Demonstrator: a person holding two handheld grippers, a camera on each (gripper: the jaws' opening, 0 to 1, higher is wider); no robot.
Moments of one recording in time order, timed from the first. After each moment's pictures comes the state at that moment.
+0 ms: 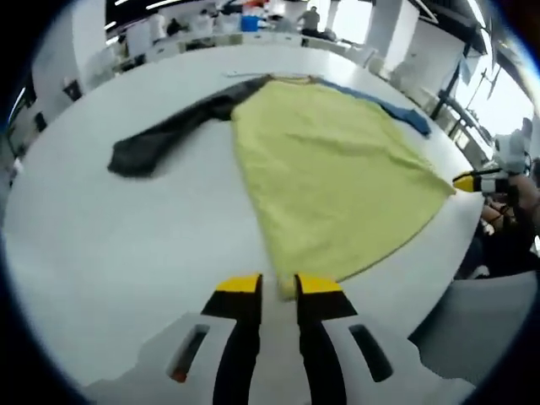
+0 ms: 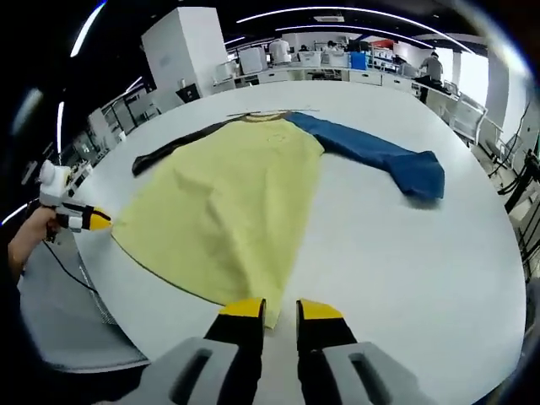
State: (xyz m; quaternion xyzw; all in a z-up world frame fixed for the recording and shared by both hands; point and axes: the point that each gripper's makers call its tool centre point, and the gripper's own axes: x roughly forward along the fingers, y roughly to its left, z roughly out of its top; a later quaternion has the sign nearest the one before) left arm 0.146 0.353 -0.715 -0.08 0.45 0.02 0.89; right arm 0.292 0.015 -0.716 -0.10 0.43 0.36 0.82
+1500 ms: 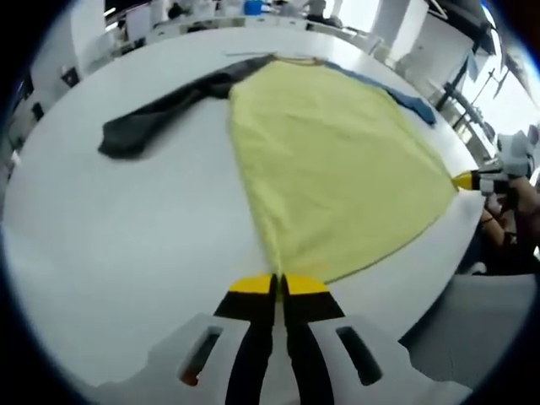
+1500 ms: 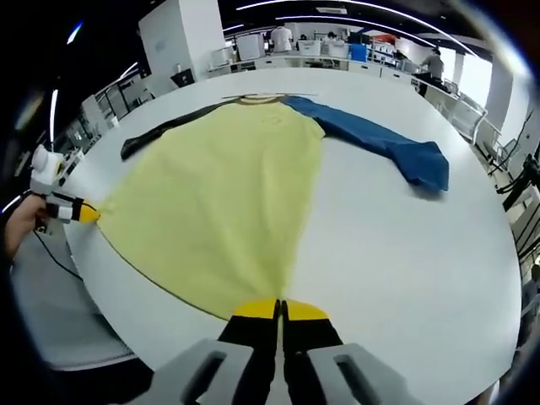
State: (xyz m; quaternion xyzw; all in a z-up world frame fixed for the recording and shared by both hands) left arm 0.137 0.345 -0.732 -0.08 0.49 0.01 0.87; right arm 0.287 0.009 -0.732 -0.14 0.45 0.34 0.81
